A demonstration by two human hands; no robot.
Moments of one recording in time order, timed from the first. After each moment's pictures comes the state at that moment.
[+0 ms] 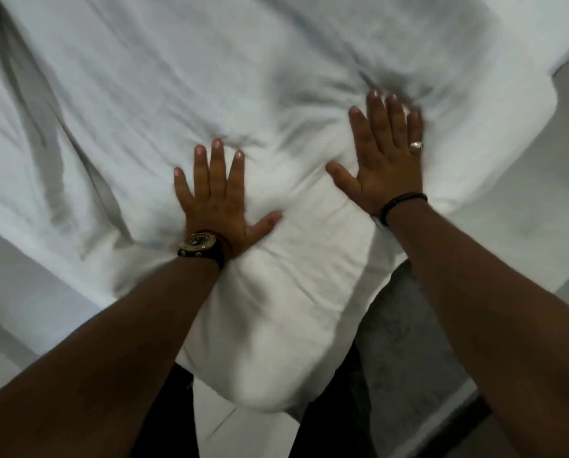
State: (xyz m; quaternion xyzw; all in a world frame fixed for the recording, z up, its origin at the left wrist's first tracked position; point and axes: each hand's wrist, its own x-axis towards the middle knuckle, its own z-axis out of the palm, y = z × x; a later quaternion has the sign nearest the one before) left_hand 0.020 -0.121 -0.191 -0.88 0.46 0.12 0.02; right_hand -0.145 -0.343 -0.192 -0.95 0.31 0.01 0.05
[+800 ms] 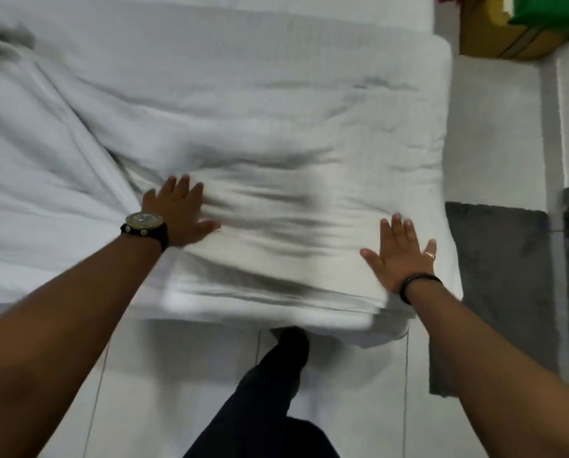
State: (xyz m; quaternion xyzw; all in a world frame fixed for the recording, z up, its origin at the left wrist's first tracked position) left_hand 0.337 -0.066 -0.080 -0.67 0.68 0.18 0.24; right_hand -0.097 -0.020 -0.114 -0.65 0.69 0.23 0.24
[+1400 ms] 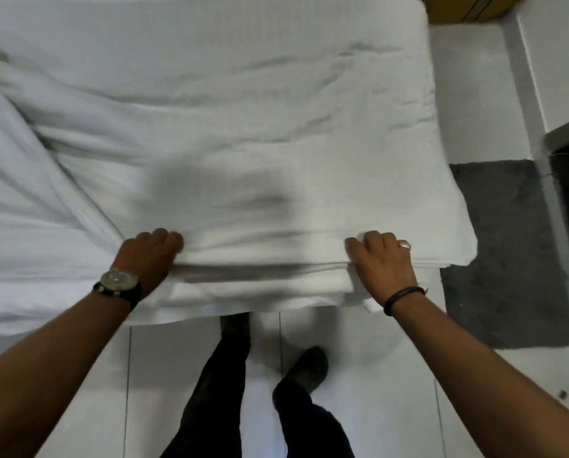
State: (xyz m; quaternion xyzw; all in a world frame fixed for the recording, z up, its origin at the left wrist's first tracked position) left_hand 0.418 0.035 -0.097 -0.58 0.79 0.07 0.17; right_hand -0.005 0.087 -0.121 -0.77 0.64 0.02 -0.03
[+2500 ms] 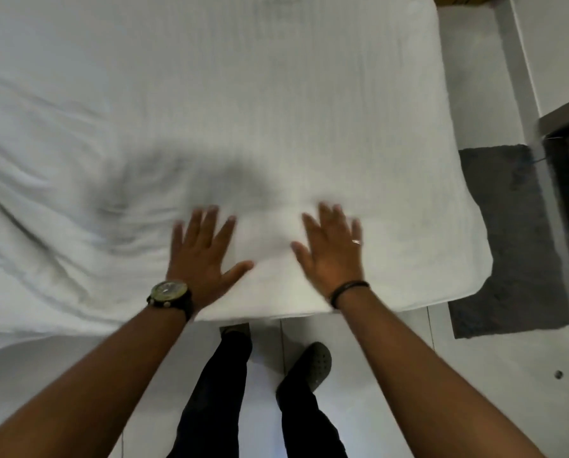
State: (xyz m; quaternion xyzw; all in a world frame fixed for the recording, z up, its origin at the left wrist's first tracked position) left_hand 0.352 0.052 -0.149 -0.58 0.80 0.14 0.06; right_hand 0.095 0.073 -0.146 -0.69 0.70 -0.01 0.16
